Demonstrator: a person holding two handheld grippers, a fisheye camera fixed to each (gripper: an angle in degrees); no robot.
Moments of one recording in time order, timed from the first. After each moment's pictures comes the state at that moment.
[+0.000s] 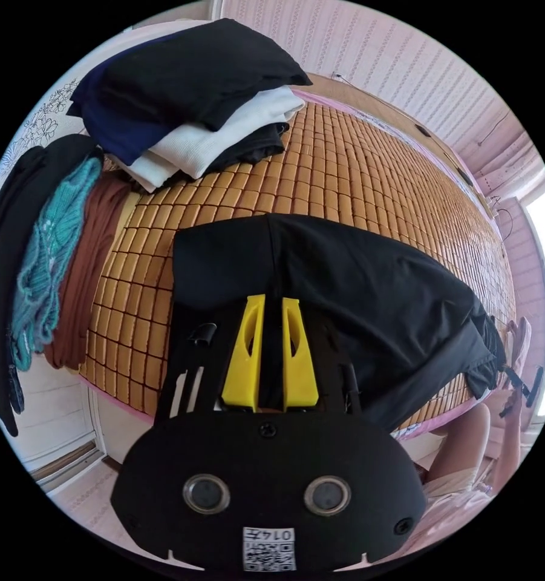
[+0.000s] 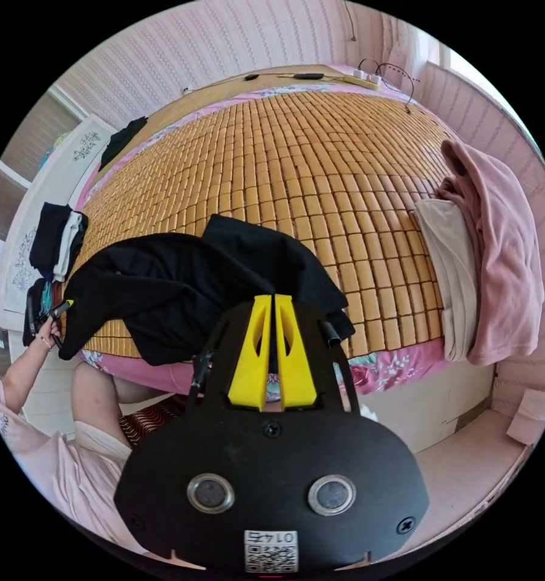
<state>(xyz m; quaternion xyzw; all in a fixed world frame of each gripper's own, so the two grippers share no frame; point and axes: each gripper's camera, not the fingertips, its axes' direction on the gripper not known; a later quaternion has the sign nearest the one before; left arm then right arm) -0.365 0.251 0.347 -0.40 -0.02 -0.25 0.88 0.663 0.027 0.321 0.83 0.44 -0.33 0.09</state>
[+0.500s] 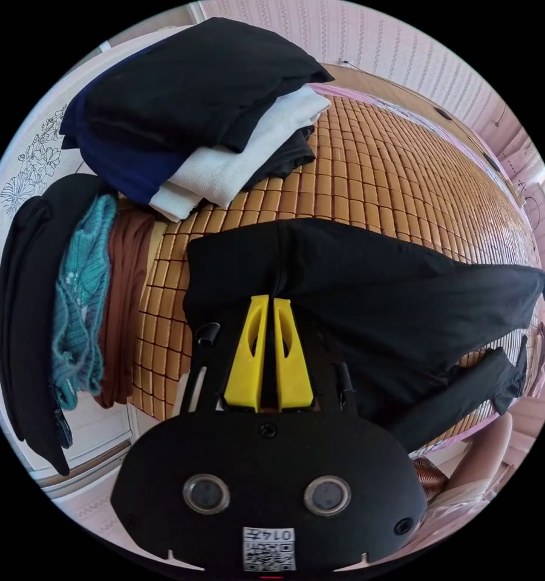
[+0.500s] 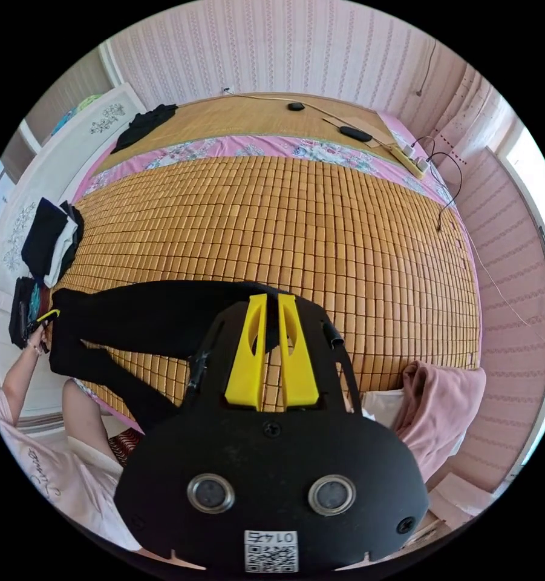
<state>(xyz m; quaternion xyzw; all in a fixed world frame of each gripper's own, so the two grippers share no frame) -0.366 0.231 0.420 -0.44 -0.08 -0.20 0.87 0.488 0.156 0.381 0.79 0.54 -0.28 0.03</state>
